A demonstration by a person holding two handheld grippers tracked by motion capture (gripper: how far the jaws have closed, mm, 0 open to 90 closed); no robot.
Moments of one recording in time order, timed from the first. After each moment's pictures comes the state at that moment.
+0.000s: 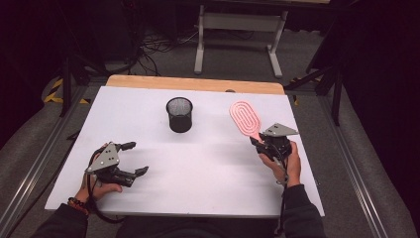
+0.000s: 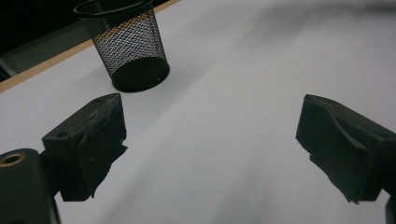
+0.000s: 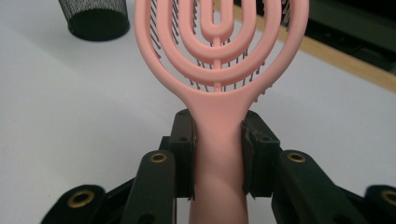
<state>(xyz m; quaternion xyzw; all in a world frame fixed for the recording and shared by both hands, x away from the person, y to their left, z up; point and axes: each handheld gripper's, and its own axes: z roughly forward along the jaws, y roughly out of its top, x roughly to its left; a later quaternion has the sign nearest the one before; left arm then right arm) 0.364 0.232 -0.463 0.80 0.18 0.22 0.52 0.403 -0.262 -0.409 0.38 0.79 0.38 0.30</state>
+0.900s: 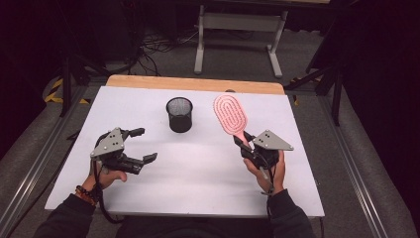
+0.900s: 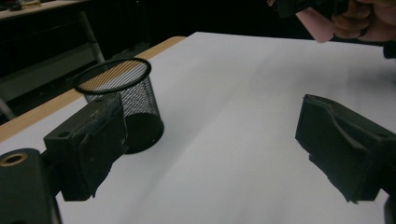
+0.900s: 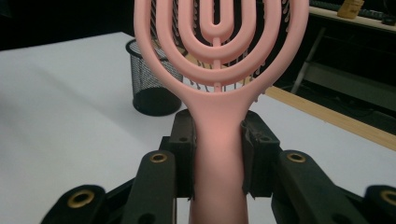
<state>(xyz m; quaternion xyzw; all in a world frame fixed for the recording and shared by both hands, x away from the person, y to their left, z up) 0.380 0.202 -0.417 0.77 0.17 0.19 0.58 0.368 -0.214 -0.397 0.32 0.74 0.50 0.33</state>
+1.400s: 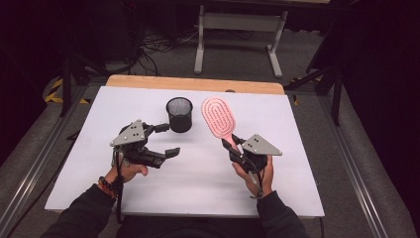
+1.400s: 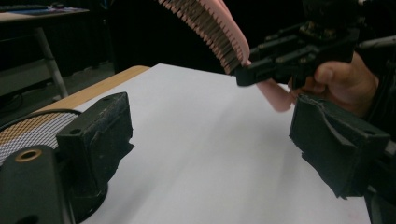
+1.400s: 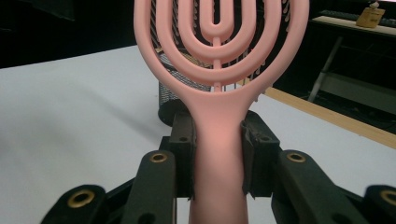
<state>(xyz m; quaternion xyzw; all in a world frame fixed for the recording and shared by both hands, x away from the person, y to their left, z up) 0.392 0.148 -0.397 0.75 0.15 0.12 0.63 0.362 -0.187 -0.408 0.31 0.73 0.52 0.32</state>
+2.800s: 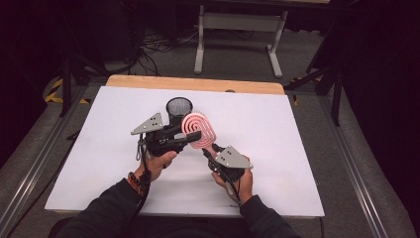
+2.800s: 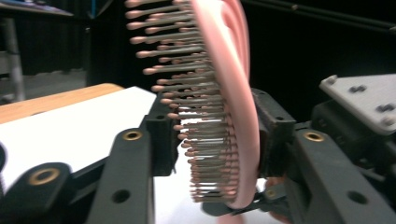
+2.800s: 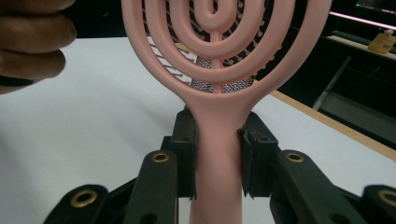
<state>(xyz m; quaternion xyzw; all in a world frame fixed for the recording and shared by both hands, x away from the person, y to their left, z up) 0.407 0.102 -0.401 0.69 0.18 0.04 0.70 0.353 -0.134 -0.439 0.25 0.75 0.50 0.36</state>
